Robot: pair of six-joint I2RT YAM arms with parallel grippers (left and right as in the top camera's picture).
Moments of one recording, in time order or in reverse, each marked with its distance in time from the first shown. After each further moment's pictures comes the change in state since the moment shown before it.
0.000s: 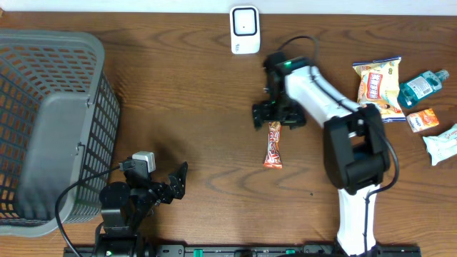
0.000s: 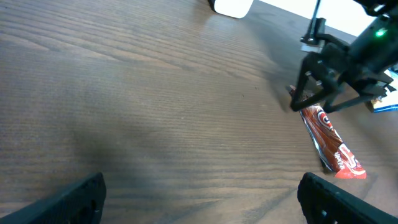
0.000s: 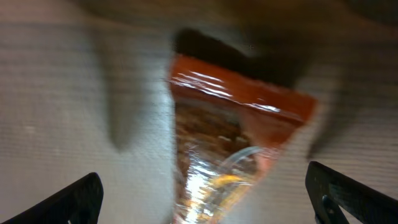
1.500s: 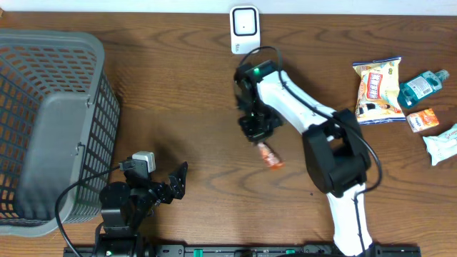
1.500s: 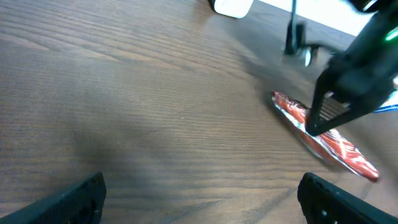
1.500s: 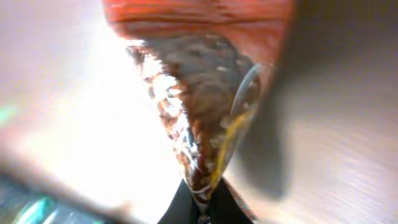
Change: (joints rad) left arm 0.000 0.000 0.000 0.000 0.000 0.000; right arm 0.138 0.028 0.105 -0.208 -0.198 -0.318
